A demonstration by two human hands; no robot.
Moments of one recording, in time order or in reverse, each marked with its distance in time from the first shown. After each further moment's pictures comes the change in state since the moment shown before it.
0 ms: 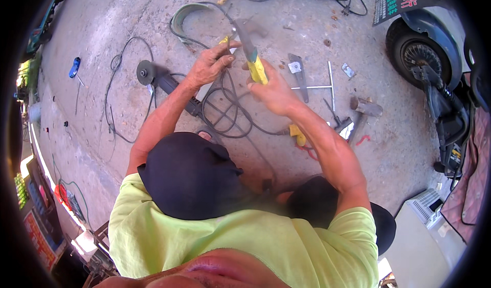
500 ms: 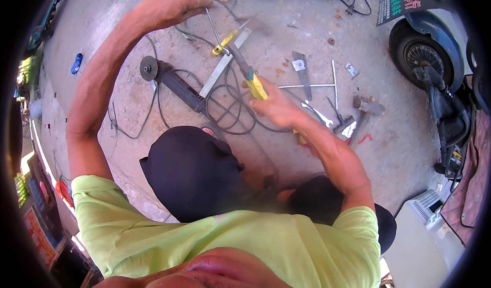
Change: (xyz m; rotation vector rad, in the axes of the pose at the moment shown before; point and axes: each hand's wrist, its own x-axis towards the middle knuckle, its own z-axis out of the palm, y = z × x) left_hand 0.072 0.150 -0.136 1.293 -0.391 0.272; right_hand -0.020 0.024 0.008 0.035 -0.177 0.082
